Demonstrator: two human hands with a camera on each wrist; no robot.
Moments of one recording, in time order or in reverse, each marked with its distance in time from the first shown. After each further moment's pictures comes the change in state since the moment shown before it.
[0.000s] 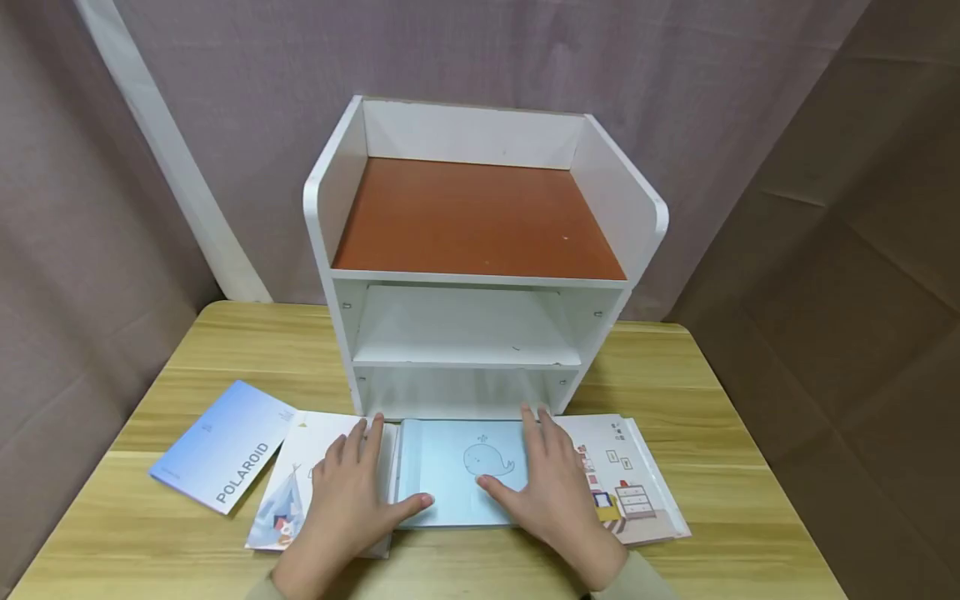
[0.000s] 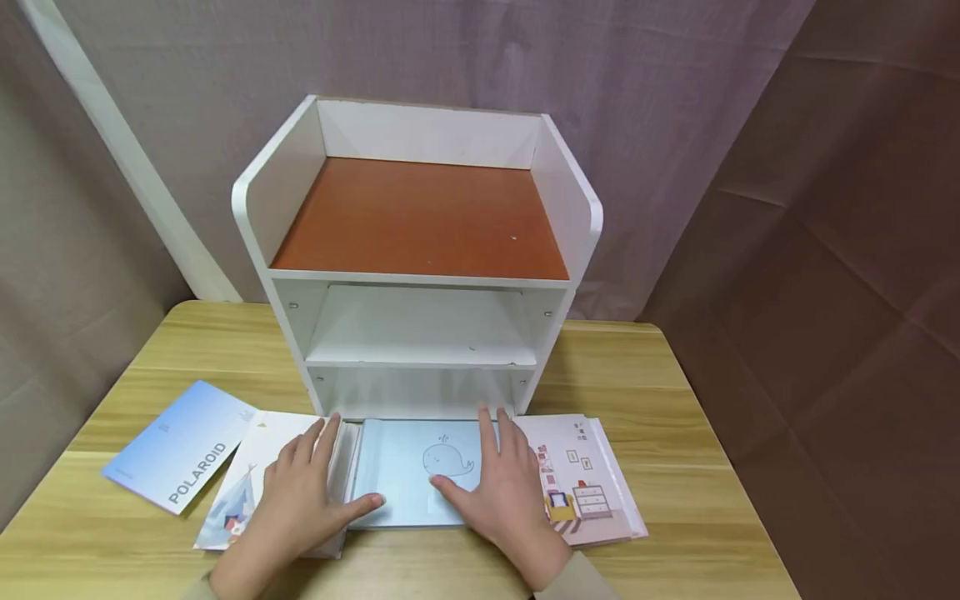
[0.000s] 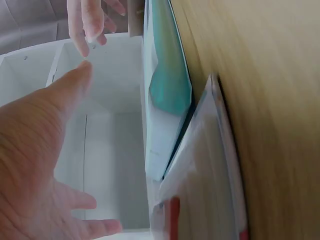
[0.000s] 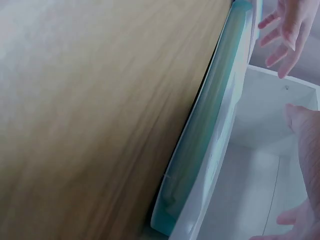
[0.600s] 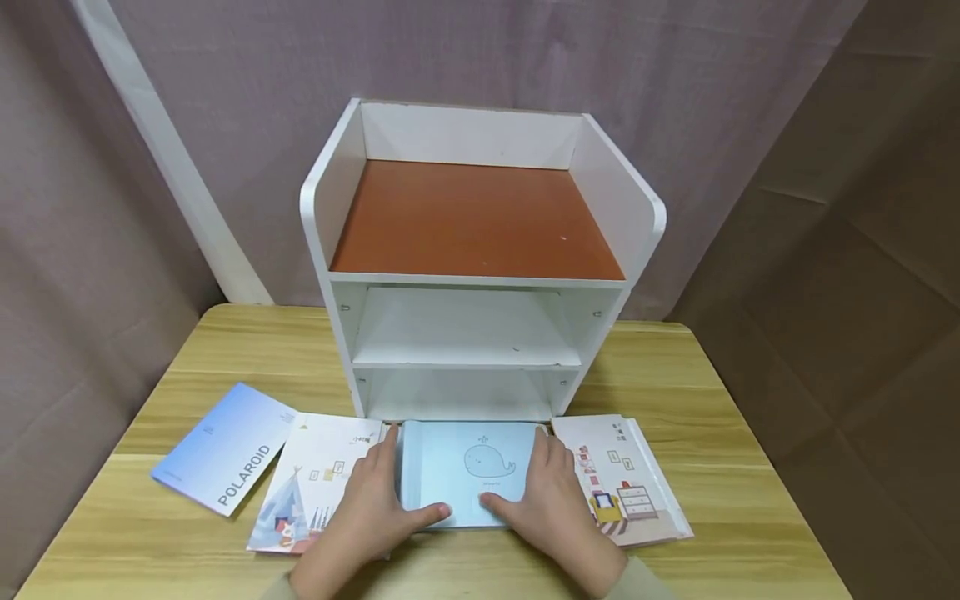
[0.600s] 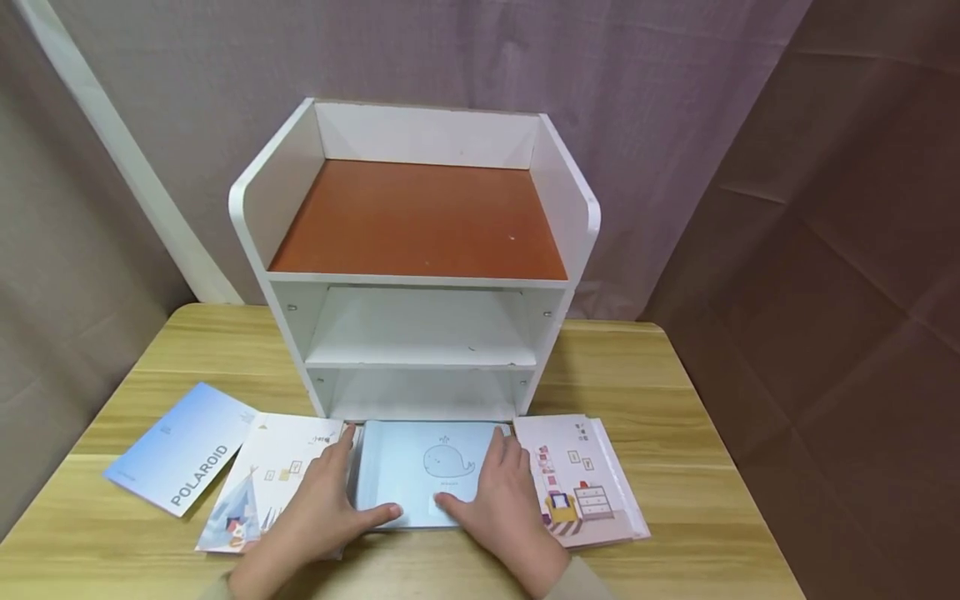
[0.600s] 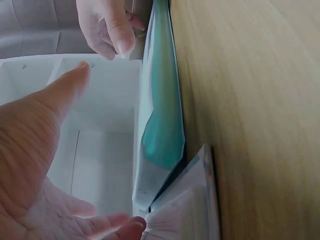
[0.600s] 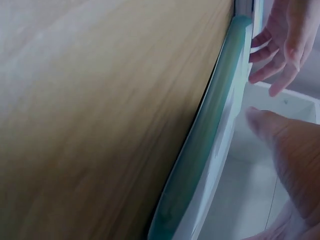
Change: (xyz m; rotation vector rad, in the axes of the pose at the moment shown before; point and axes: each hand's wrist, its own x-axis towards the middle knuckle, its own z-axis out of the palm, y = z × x) left_hand 0.000 0.017 0.012 -0.335 -0.106 -0.055; right_hand -0.011 -0.003 0.006 0.052 -0.097 0.109
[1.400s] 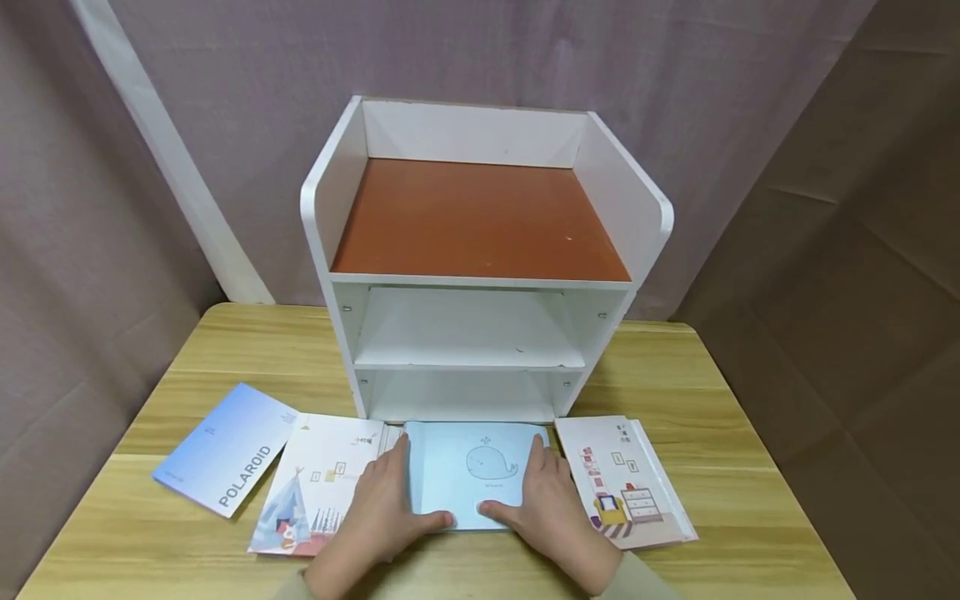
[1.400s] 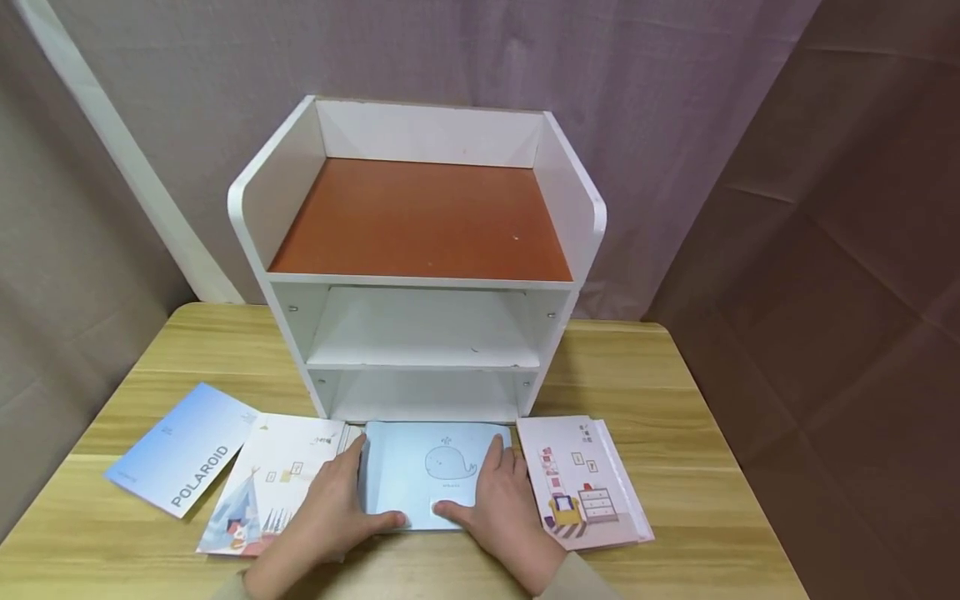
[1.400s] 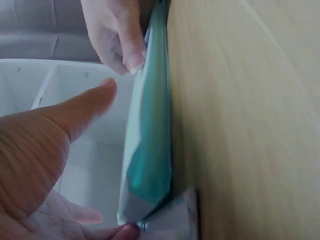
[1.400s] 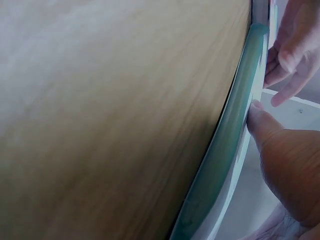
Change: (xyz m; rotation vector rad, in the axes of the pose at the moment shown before) left_hand 0.004 0.001 0.009 0.034 -0.024 0.042; right_hand 0.001 0.001 0.009 -0.028 -0.173 0.013
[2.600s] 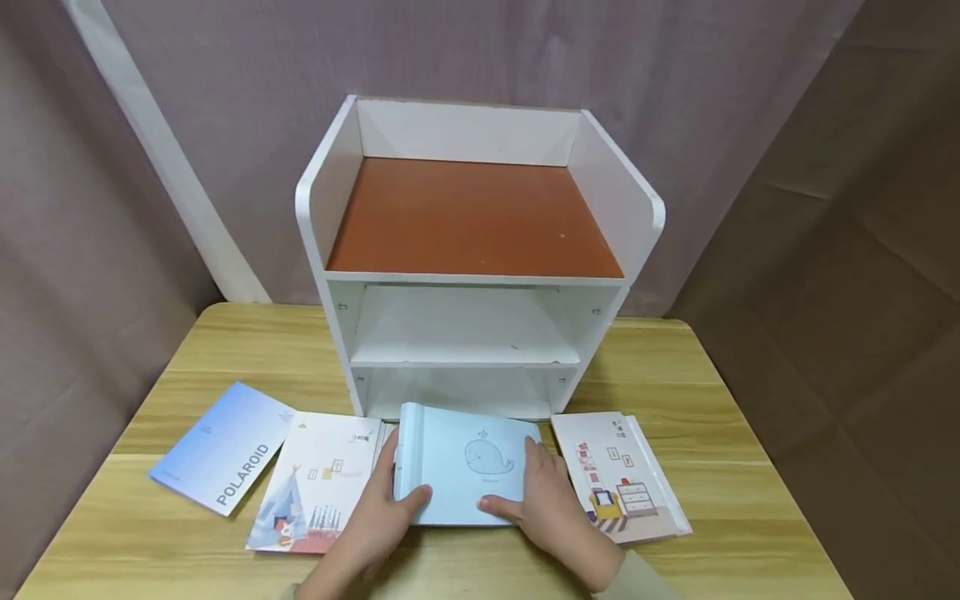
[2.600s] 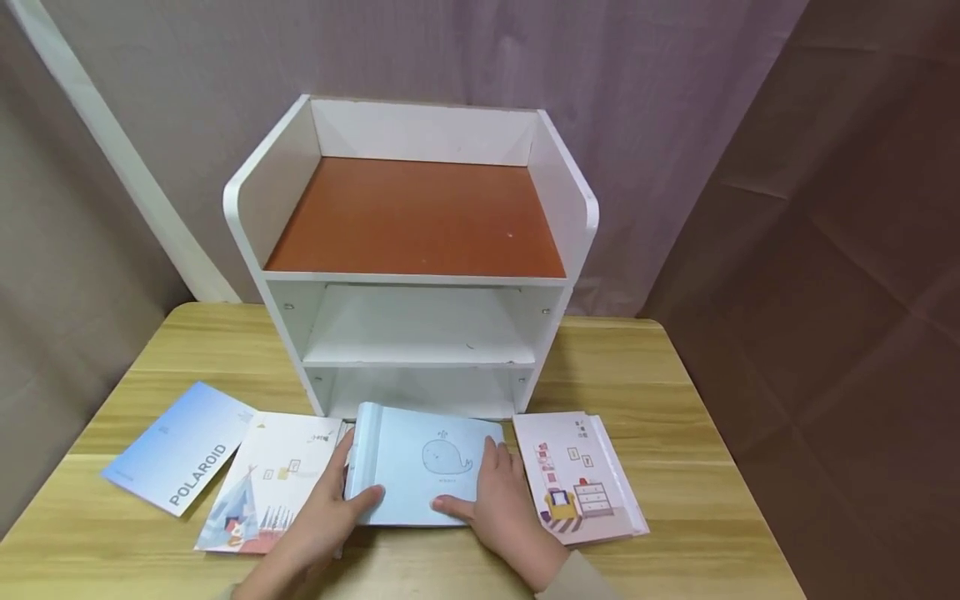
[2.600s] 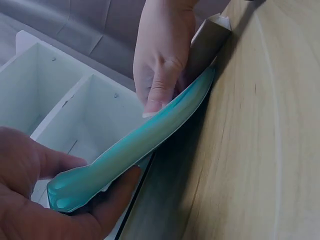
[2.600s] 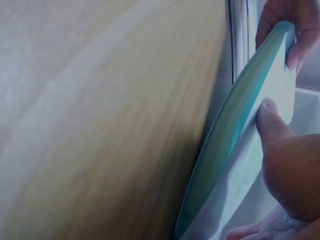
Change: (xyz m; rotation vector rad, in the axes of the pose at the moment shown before) left_hand -0.010 0.014 -0.004 -0.933 -0.103 -0.187; right_hand -0.003 0.001 -0.006 0.142 -0.051 0.033
